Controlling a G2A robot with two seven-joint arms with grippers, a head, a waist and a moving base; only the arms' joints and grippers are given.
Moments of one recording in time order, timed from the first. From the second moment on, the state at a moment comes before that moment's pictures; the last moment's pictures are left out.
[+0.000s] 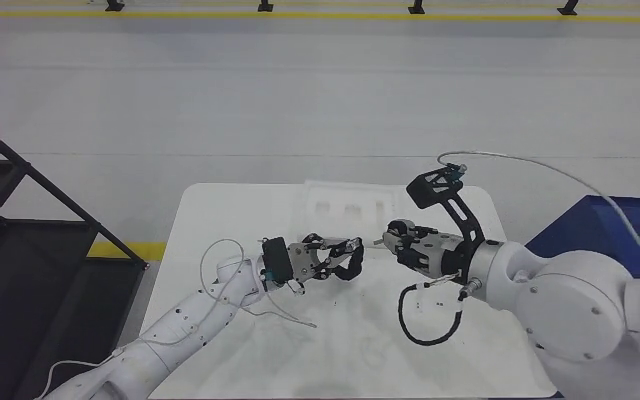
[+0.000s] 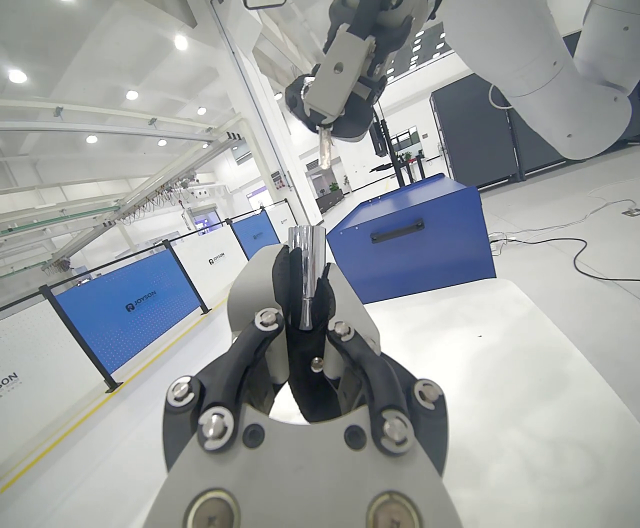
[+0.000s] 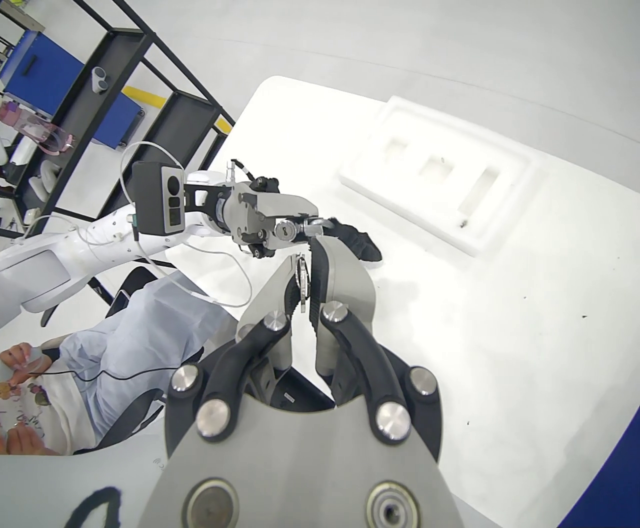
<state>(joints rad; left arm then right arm) 0.91 -1.10 -0.62 -1.23 1.48 -0.40 1.06 -1.02 -0.99 1.25 -2.35 -0.57 0.44 1.32</state>
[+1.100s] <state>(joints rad) 0.92 -1.16 -0.66 -1.18 1.53 -0.39 1.01 -0.94 -1.00 1.04 -2.30 -0.73 0.50 1.32</state>
